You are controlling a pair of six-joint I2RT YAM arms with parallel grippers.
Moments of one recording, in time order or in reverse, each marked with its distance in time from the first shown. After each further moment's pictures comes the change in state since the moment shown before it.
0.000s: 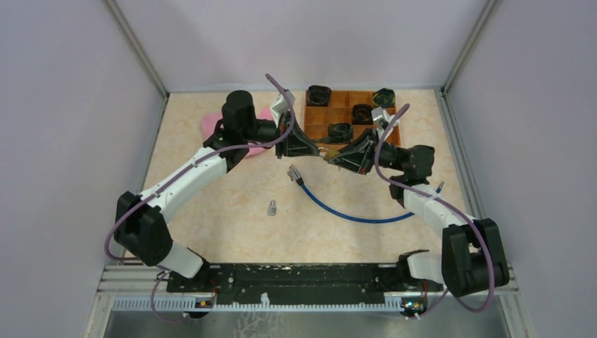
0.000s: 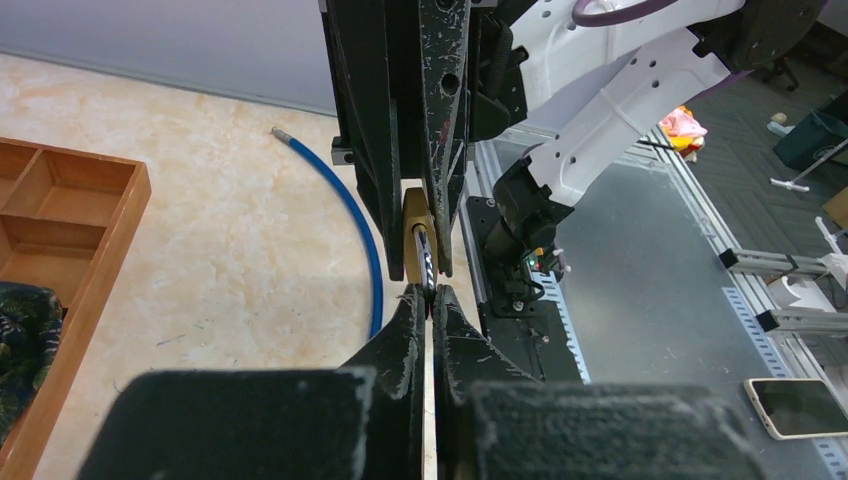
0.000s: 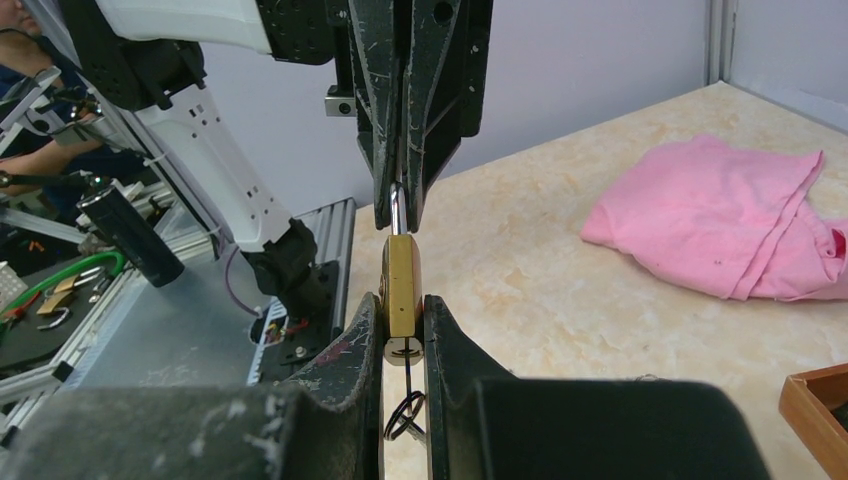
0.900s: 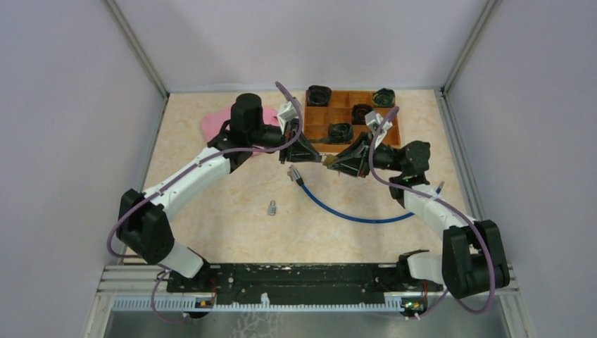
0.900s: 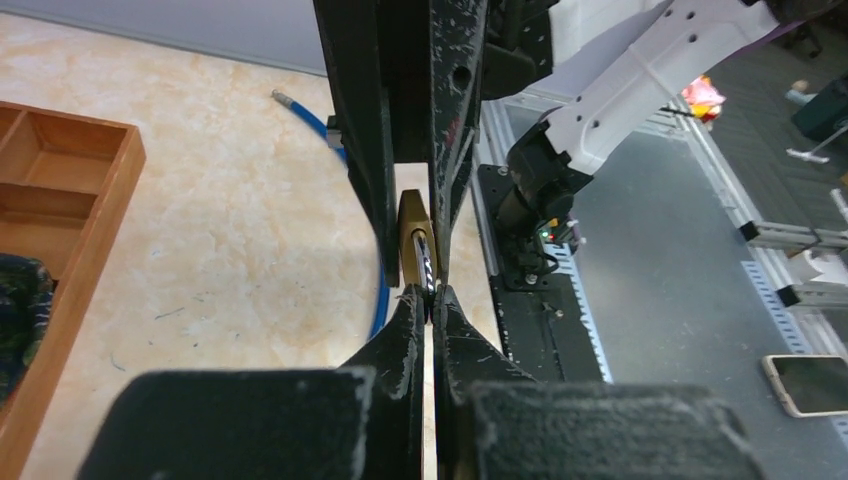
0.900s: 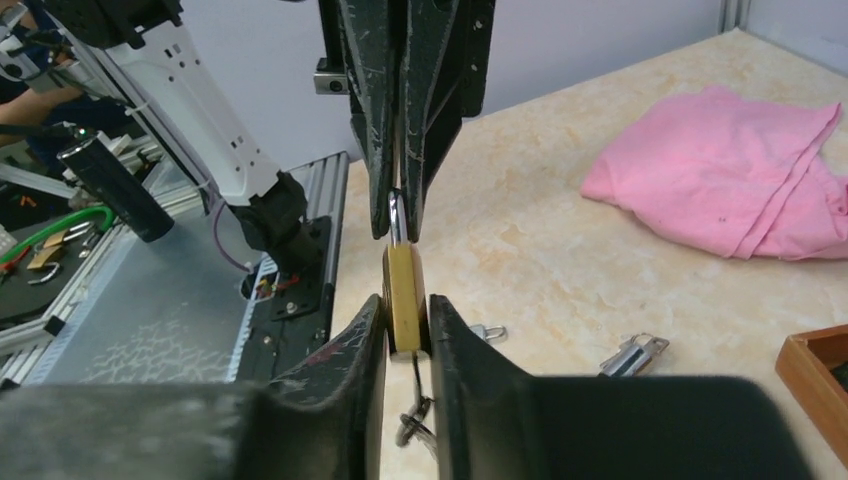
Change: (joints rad) left arm -0.023 0.018 -0.009 -0.089 -0.007 0.099; right arm 0.001 0.001 0.001 -0.126 -0.061 -0.132
